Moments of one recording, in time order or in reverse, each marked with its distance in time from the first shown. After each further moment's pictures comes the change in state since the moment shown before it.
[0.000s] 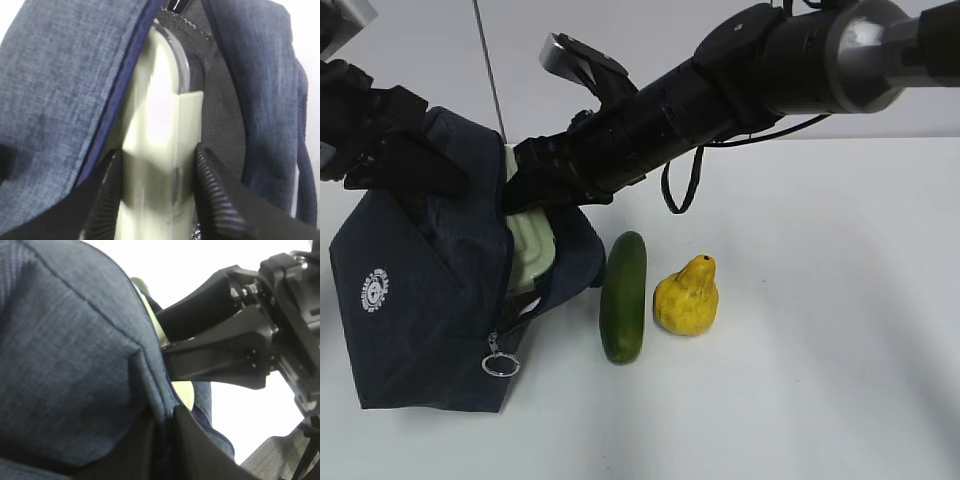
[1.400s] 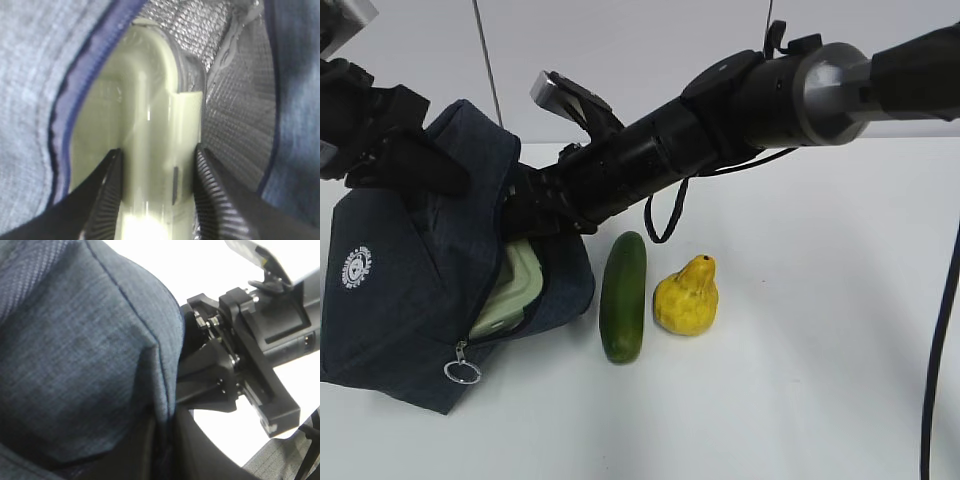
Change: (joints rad) left arm -0.003 0.000 0.000 -0.001 -0.009 0.001; right arm 0.002 0.081 0.000 0.137 0.082 -0.137
